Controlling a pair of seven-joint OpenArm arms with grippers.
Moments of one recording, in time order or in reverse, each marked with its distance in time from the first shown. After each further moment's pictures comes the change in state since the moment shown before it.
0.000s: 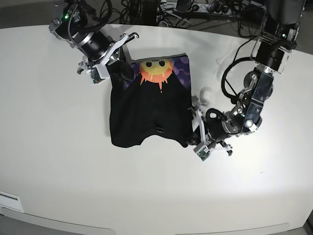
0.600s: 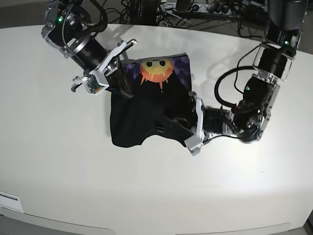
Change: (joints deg) left arm -0.3 0.2 0.0 3.1 -46.9 -12.2 34.3; right arm 3.4 3.2 -2.1 4.7 -1.4 1.0 1.0
